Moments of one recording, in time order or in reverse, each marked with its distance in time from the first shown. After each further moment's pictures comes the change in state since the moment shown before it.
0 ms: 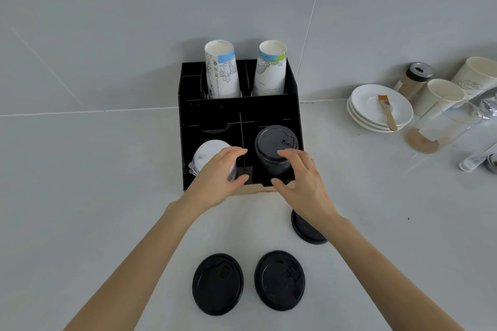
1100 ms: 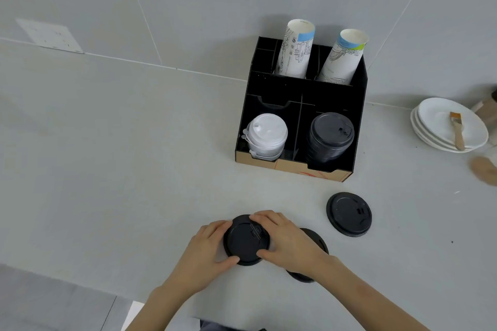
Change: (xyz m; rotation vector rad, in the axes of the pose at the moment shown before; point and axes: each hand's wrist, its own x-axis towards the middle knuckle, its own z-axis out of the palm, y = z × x) left_hand -0.197 -0.060 0.061 -0.014 -0.054 -0.380; right_hand -0.086 -0.017 0.083 -0.168 -0.782 -0.300
